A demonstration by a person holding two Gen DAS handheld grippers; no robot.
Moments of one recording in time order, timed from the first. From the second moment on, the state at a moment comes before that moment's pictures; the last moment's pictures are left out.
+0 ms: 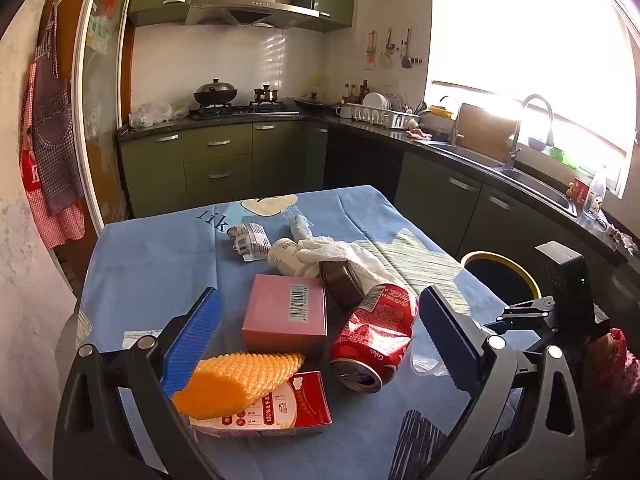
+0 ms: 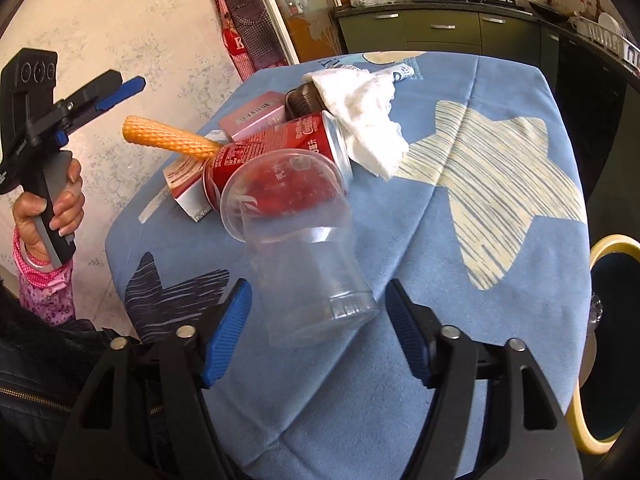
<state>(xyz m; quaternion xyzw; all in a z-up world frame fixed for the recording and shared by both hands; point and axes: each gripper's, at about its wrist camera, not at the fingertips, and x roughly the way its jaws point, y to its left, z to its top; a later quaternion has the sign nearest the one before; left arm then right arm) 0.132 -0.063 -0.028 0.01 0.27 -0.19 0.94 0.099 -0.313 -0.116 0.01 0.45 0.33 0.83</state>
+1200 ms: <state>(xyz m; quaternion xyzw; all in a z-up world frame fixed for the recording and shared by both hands) 0.121 -0.081 -0.042 0.03 0.28 -0.21 0.94 0.102 -0.549 -0.120 0.11 0.43 -0.15 0.88</state>
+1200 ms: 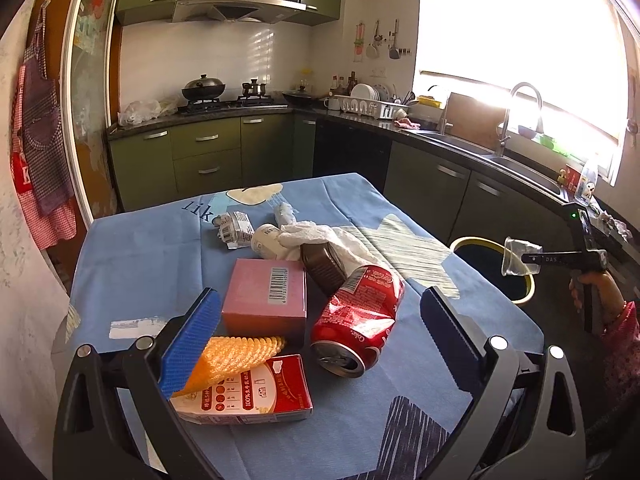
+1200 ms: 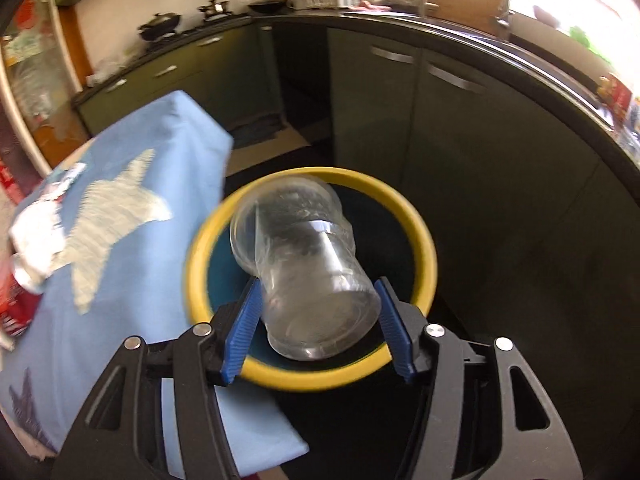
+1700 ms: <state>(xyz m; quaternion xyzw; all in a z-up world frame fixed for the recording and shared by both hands) 0.140 -0.092 -0.057 0.04 0.30 -0.21 0.93 0.079 -0.533 -0.118 0.15 0.40 -0.11 0.90</state>
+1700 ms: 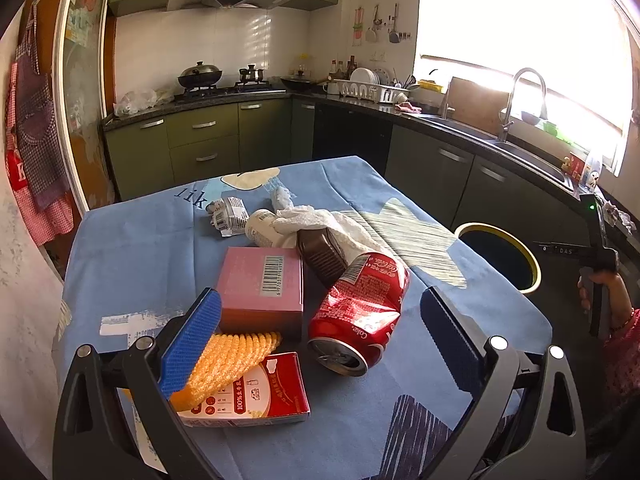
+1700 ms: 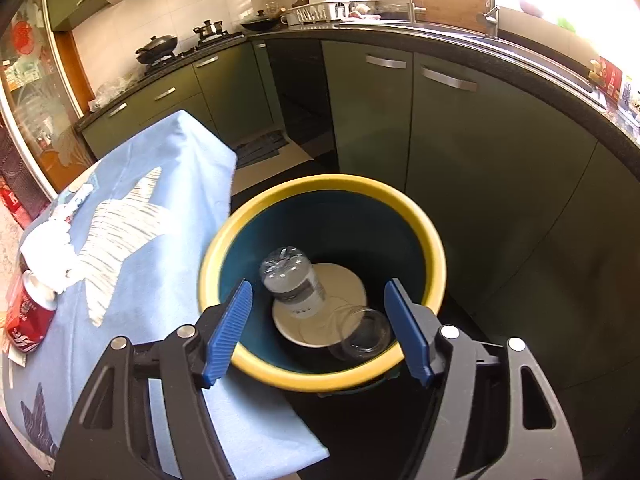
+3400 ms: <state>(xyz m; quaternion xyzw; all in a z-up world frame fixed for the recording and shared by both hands) 0.180 -0.045 -0.093 0.15 0.48 -0.19 0.84 0.106 -0.467 -0.119 0.16 0.40 0.00 0.90</state>
